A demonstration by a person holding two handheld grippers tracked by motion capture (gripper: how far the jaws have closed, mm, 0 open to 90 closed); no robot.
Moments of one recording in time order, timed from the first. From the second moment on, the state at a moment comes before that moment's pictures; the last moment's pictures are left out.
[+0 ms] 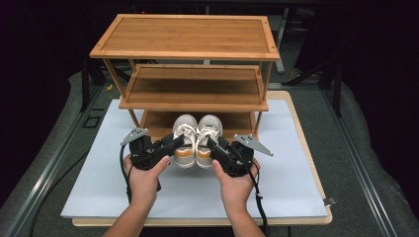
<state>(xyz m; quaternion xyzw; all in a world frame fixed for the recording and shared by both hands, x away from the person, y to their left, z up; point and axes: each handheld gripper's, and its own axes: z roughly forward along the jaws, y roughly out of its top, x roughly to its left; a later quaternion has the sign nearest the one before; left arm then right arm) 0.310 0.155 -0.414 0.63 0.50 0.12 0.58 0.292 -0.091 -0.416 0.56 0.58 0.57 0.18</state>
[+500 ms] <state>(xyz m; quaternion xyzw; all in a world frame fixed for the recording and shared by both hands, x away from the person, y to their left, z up) 0.317 0.155 -0.401 0.63 0.50 0.12 0.58 0.298 -0.092 -0.402 0.56 0.58 0.57 0.18</state>
